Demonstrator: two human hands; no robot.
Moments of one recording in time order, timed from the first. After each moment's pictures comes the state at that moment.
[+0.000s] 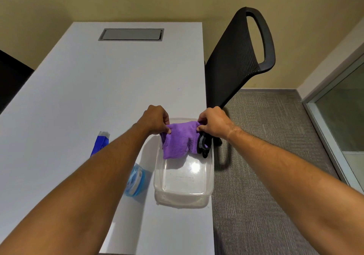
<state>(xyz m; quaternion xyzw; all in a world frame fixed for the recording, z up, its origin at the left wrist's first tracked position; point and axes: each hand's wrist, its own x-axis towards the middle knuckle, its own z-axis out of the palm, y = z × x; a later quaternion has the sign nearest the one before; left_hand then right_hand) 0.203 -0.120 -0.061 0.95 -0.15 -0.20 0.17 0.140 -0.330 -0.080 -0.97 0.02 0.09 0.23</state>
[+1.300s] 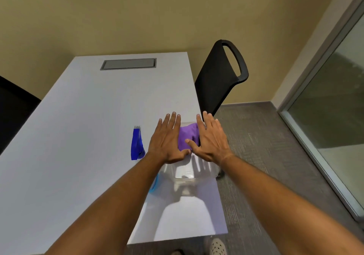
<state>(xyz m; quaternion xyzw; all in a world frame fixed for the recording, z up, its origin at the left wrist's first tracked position) 0.099 -0.075 -0.039 0.93 -0.36 -0.04 0.04 0.030 -0.240 -0.044 -0.99 0.08 -0.02 0.06</state>
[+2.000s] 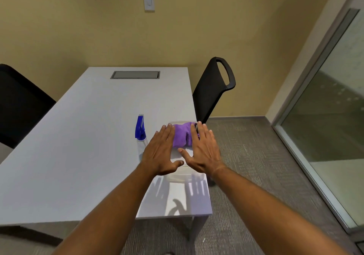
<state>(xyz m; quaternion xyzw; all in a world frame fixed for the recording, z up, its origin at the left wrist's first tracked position) -0.010 -0.032 -0.023 0.92 -0.37 0.01 0.14 -0.071 -0.201 -0.020 -0.99 0.06 -0.09 0.10</state>
